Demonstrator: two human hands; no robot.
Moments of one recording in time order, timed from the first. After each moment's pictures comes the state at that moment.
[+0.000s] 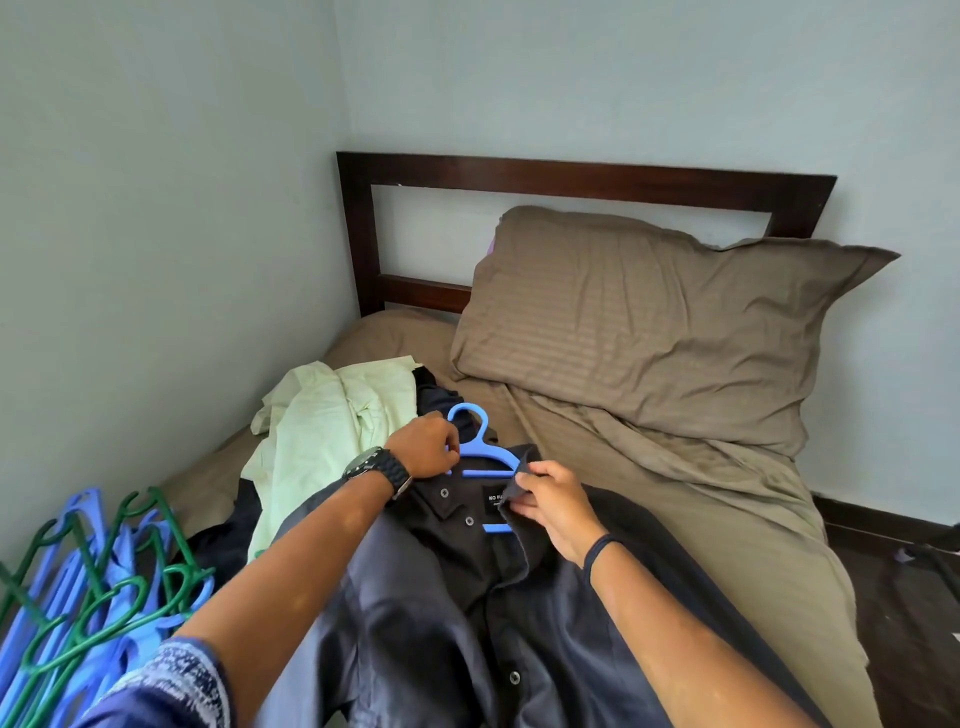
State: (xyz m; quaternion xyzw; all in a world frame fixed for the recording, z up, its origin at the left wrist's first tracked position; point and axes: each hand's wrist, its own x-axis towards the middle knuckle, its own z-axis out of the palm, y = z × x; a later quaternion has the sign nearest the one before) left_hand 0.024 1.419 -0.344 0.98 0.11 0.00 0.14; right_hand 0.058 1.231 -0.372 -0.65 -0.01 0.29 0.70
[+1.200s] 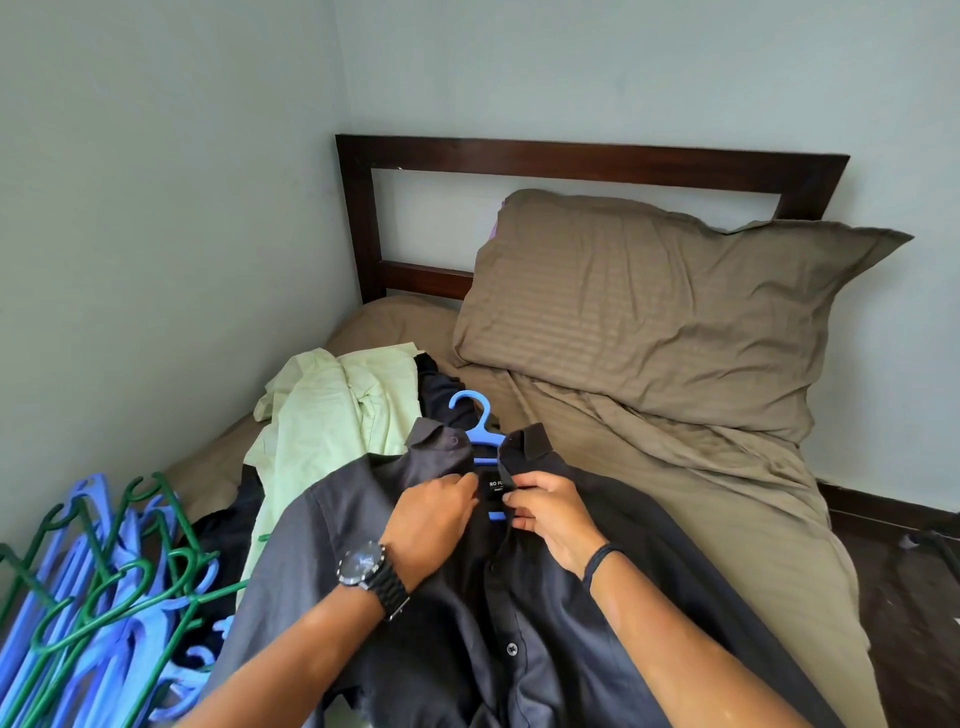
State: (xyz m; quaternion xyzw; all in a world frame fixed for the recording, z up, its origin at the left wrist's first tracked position) left_hand -0.046 1.359 -0.389 0.98 0.04 0.20 0.03; right_hand 0.042 1.223 -0.389 -0.67 -0.05 0.31 0.68
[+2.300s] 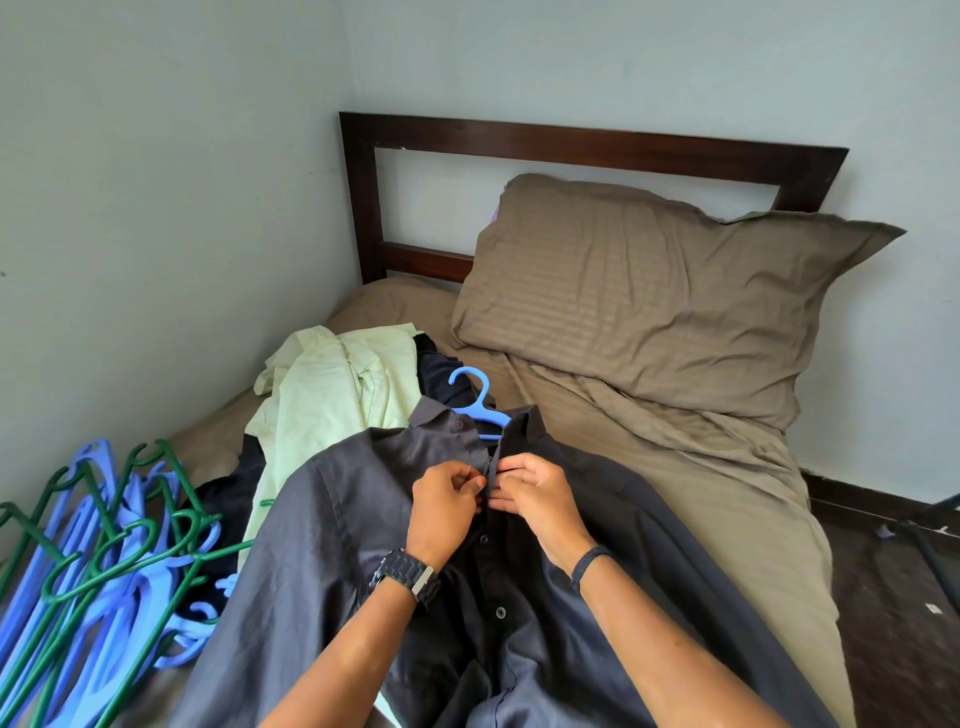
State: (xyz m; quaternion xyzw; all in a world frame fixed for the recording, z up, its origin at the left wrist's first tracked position) left_hand -0.056 1.316 -0.391 0.80 0.27 0.21 0.49; right_hand 0.008 1.210 -0.384 -0.68 -0.14 0.24 0.68
